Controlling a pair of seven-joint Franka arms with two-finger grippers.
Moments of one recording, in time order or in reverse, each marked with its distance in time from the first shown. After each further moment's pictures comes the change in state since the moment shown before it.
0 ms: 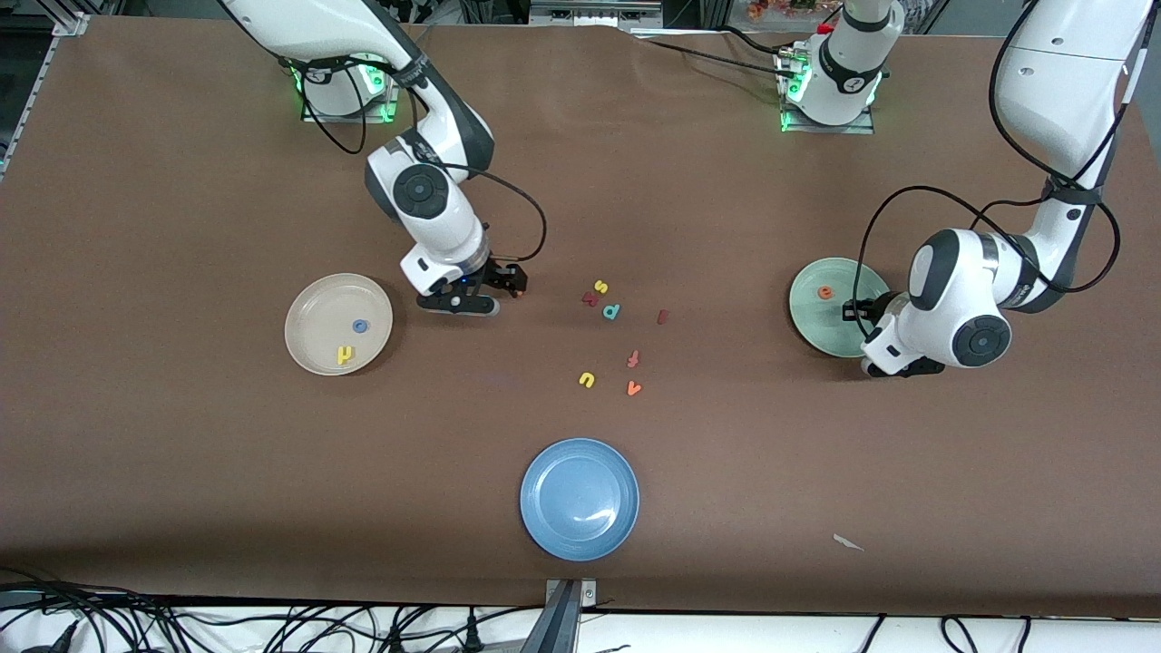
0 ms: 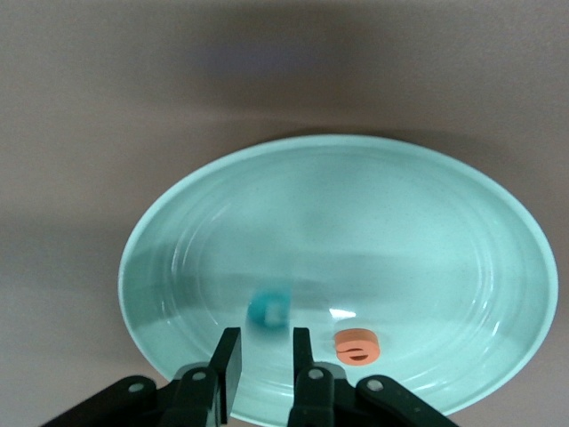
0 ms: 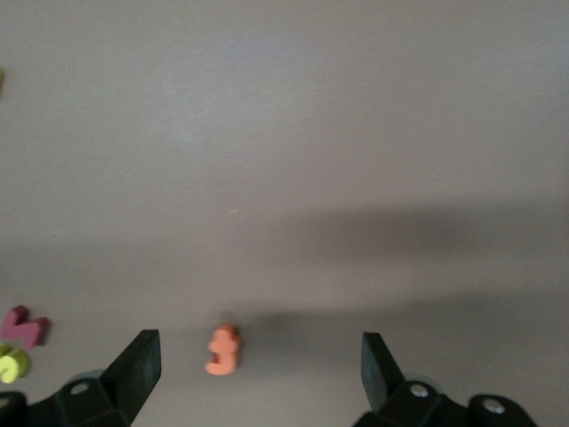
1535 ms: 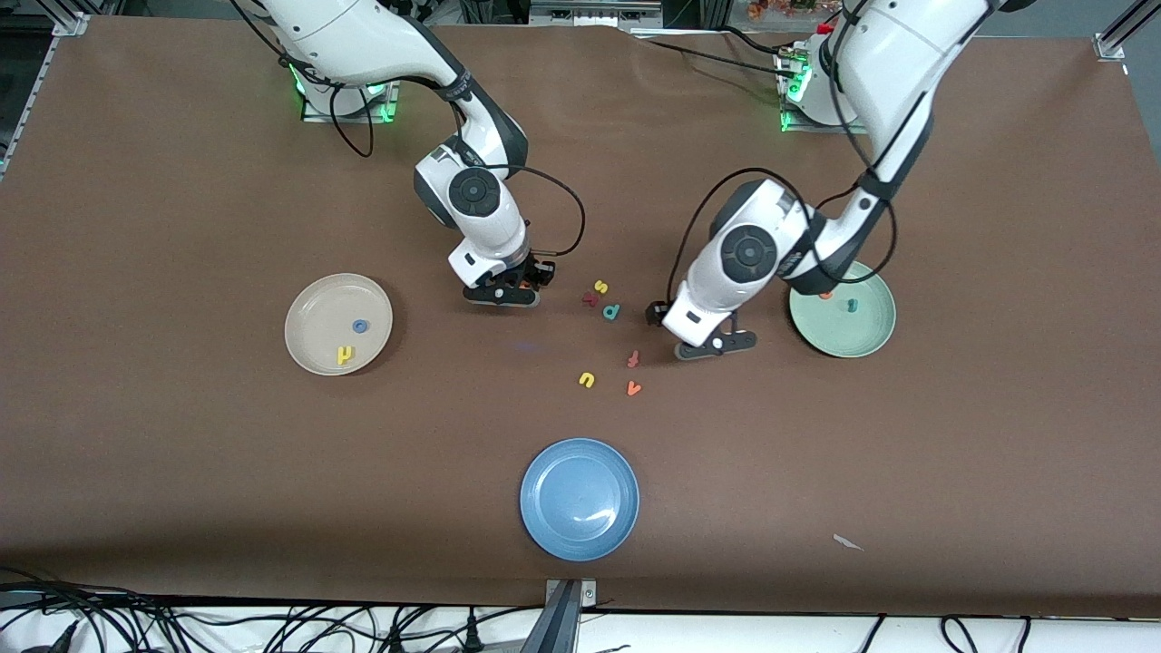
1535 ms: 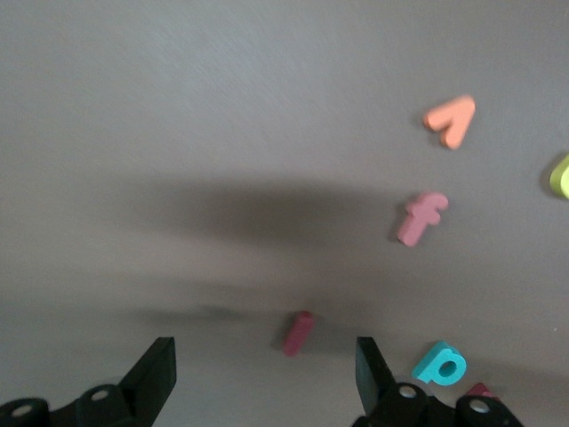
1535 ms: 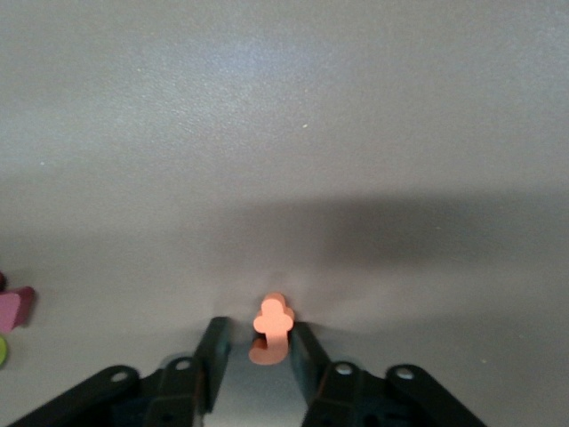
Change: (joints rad) left arm -0.348 0.074 -0.207 0.058 0.000 0.414 -0.629; right arm 0.112 0.106 -0.032 0.023 -0.015 0.070 0.077
